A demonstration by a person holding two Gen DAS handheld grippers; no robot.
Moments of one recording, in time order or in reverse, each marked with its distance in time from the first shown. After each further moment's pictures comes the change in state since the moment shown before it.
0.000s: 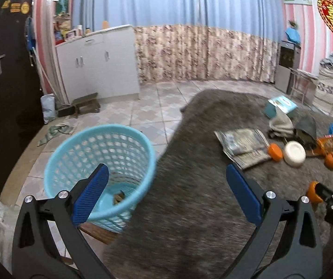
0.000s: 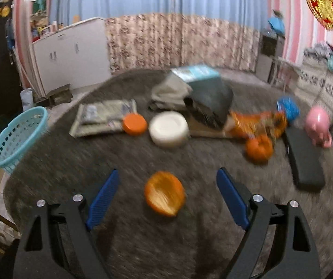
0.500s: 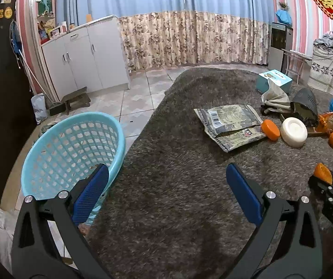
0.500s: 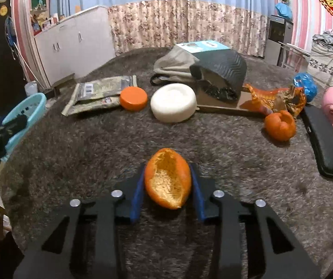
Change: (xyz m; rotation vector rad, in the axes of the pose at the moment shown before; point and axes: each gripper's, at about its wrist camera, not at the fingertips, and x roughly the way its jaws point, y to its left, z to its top) left arm 0.038 -0.039 -0.016 0.071 0.069 -0.022; right arm 0.031 -0.005 -0.015 -0.006 0.066 0.071
